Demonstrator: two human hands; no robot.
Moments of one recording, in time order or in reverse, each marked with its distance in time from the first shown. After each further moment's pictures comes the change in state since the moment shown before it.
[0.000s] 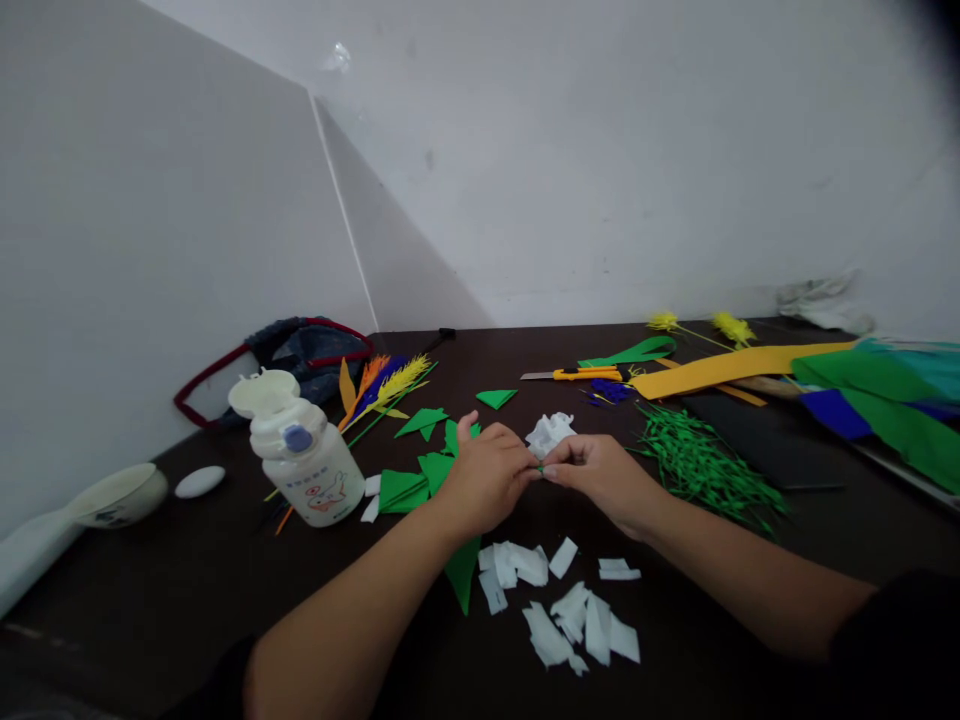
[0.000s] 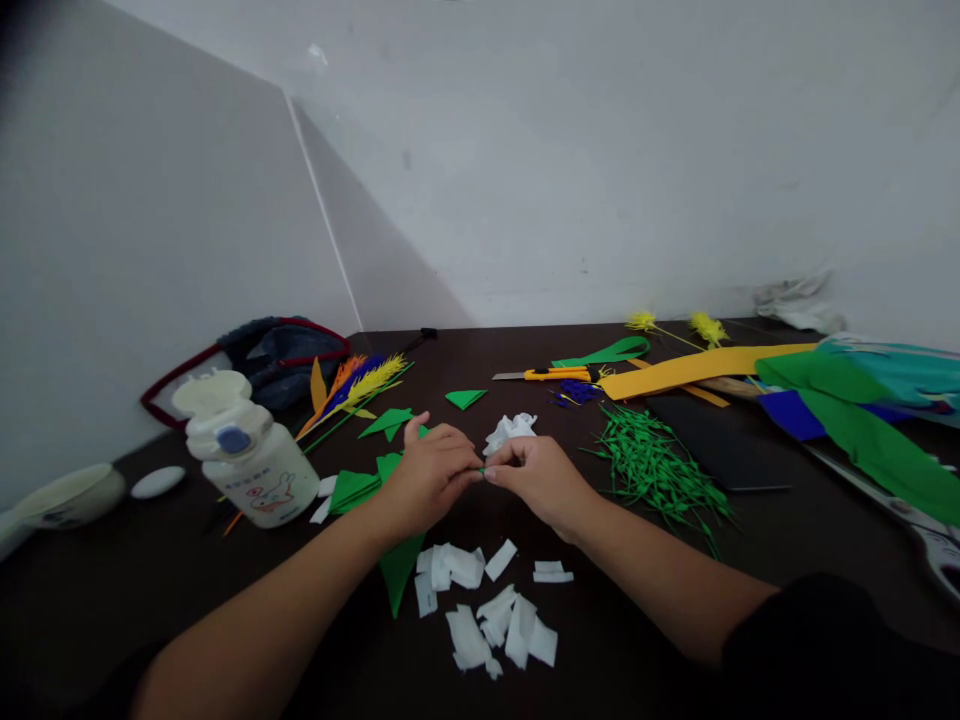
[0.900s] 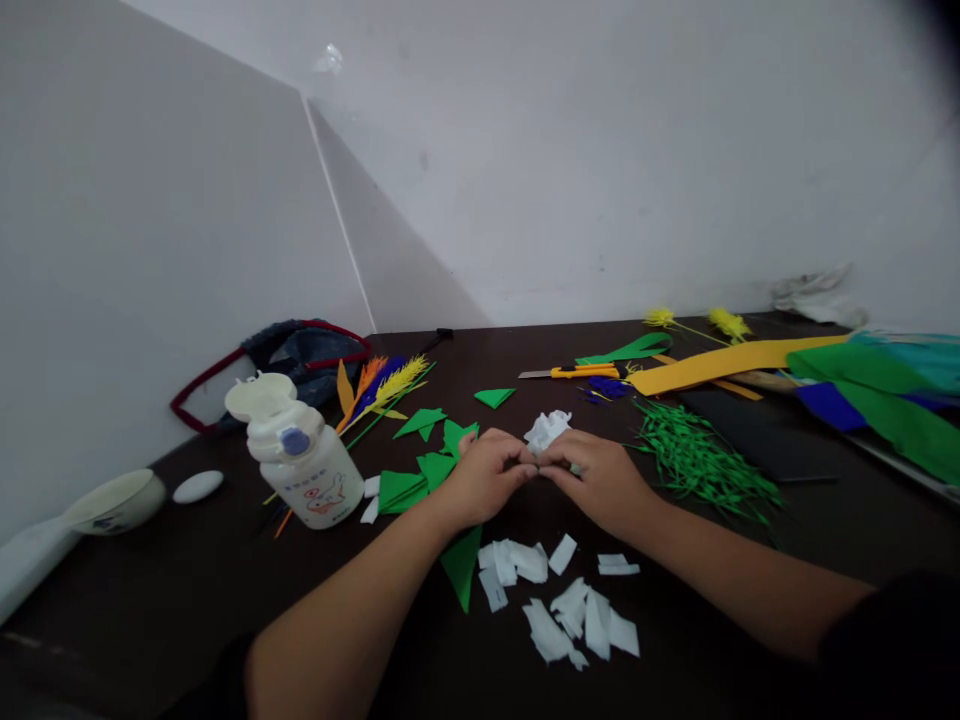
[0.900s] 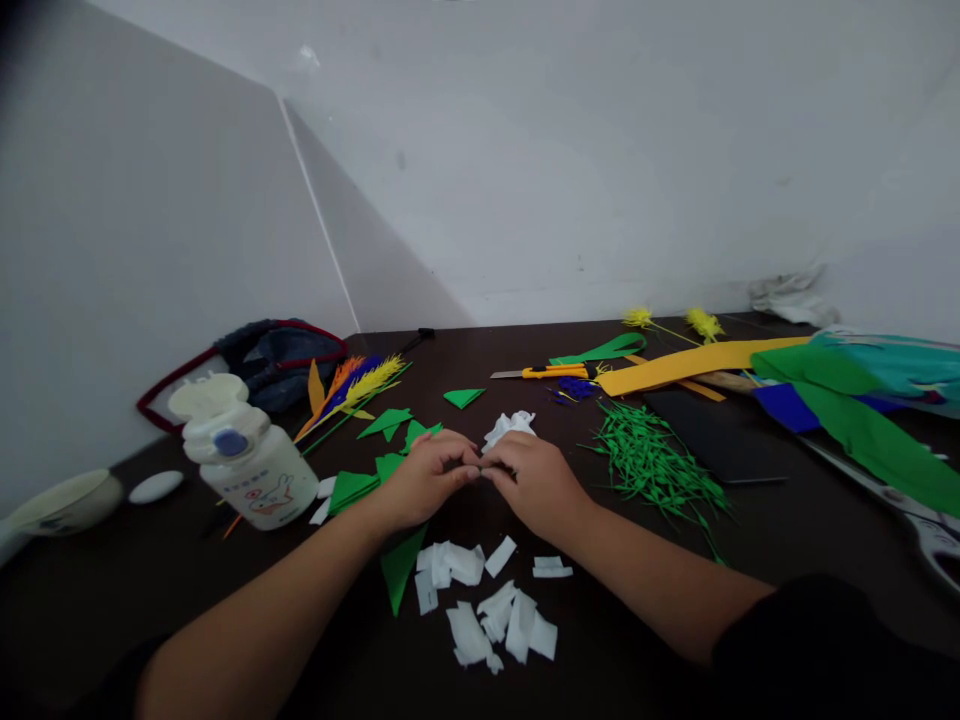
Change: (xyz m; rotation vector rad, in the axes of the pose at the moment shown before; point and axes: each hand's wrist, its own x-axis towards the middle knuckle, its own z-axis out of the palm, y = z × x) left_hand 0.004 -0.004 0.004 -0.303 -0.083 -0.196; right_hand -0.004 0.000 0.002 -0.306 0.103 -0.389
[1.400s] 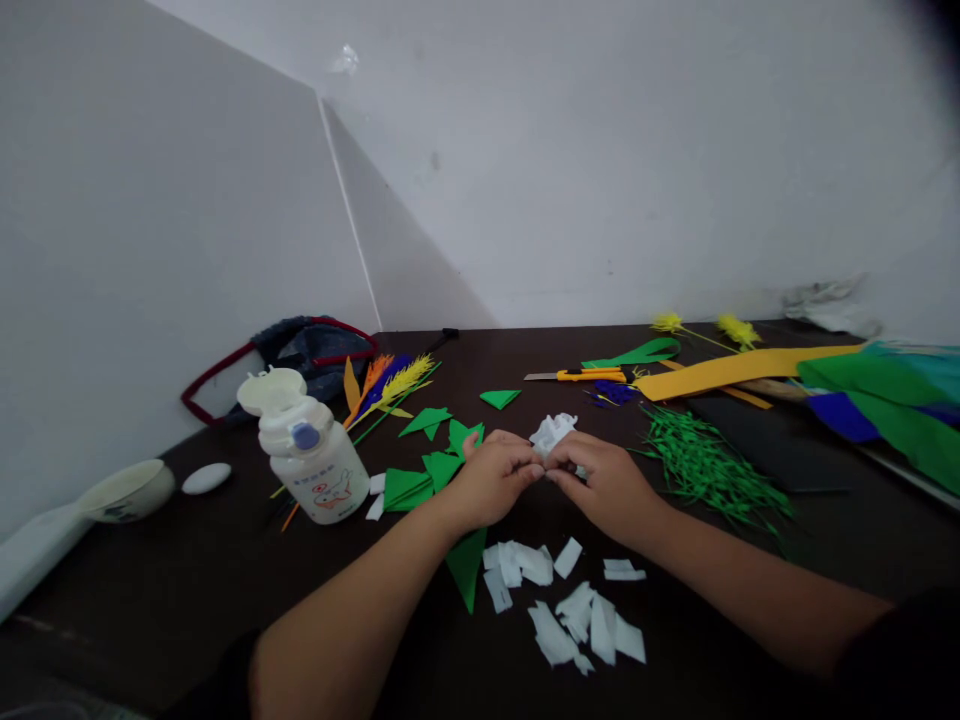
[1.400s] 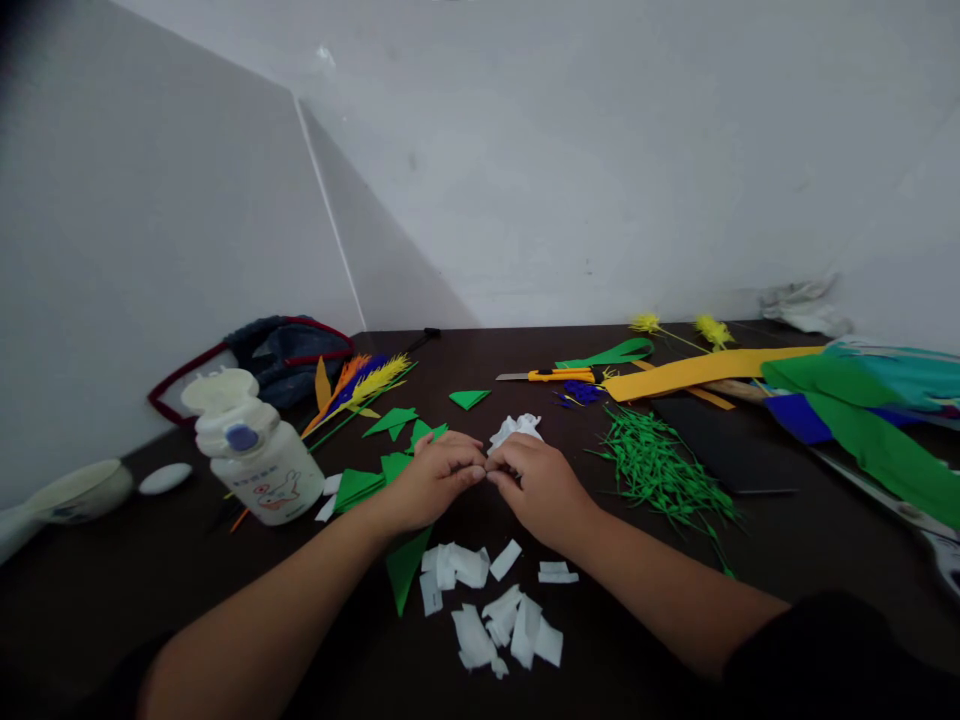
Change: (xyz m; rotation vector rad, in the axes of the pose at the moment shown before) left_hand -0.003 0.001 -0.001 0.013 -0.059 -0.008; right_hand 0.001 -0.008 -0.002 -0.003 -0.031 0.007
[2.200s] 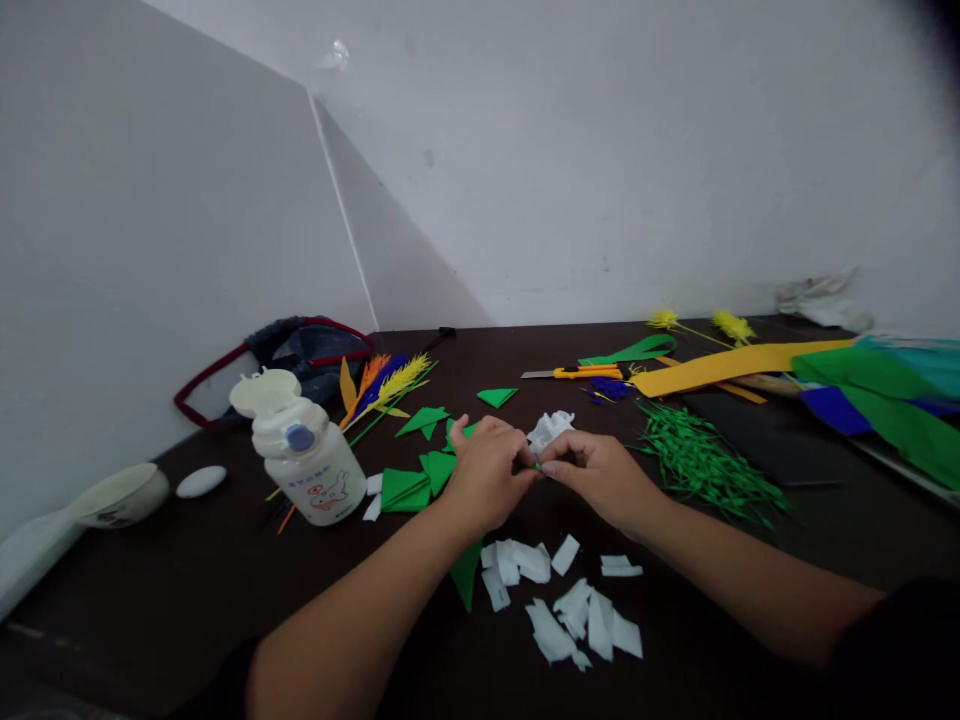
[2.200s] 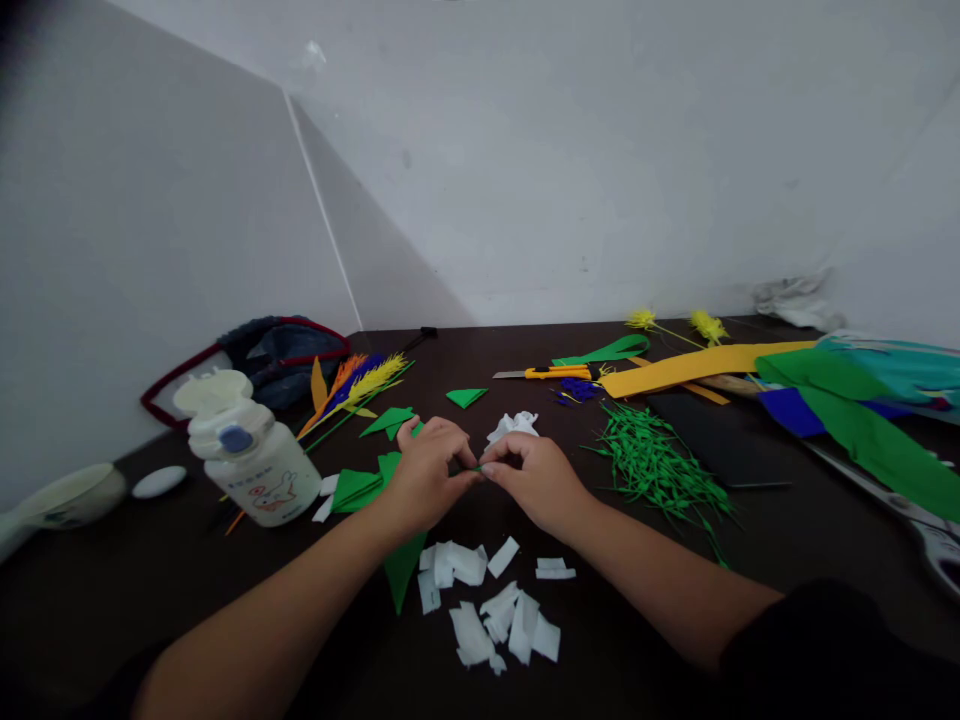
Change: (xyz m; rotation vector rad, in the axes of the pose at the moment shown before) left_hand -0.001 0.007 0.003 0.209 0.285 0.023; right_hand 0.004 -0.002 -0.001 0.281 -0.036 0.314
